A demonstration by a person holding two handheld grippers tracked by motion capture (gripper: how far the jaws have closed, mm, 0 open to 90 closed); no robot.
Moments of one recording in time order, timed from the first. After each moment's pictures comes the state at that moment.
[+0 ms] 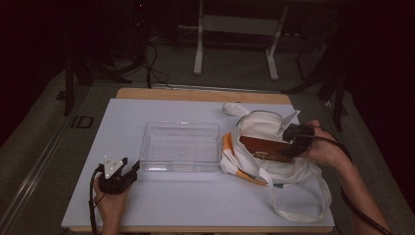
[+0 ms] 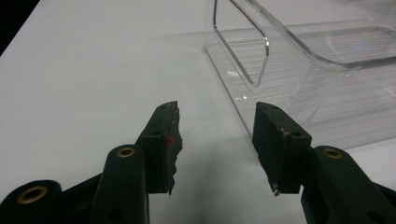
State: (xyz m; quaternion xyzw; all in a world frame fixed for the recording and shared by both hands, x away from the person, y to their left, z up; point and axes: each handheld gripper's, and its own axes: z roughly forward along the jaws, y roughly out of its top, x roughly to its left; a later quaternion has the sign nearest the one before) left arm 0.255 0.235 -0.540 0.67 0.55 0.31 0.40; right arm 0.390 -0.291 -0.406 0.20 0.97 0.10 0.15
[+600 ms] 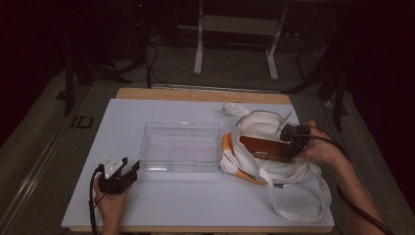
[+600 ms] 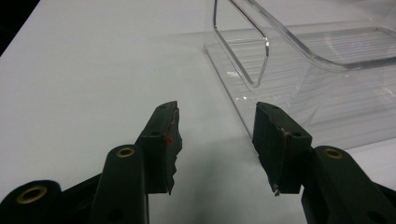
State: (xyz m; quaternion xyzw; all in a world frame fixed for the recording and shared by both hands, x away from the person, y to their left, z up) left arm 0.255 0.235 -0.539 0.67 0.55 0.31 0.40; right arm 0.405 -0.293 -0.426 0.21 0.97 0.06 0.13
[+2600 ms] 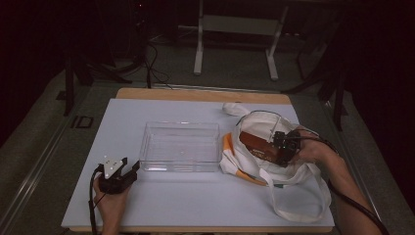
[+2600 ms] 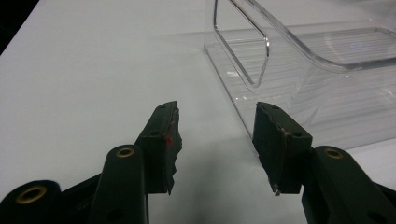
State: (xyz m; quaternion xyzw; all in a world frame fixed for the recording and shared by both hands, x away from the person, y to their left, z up) left arm 0.255 0.236 -0.540 0.66 0.55 0.30 0.40; right arm 0.425 -0.288 -0.470 0.18 0.98 0.00 0.03
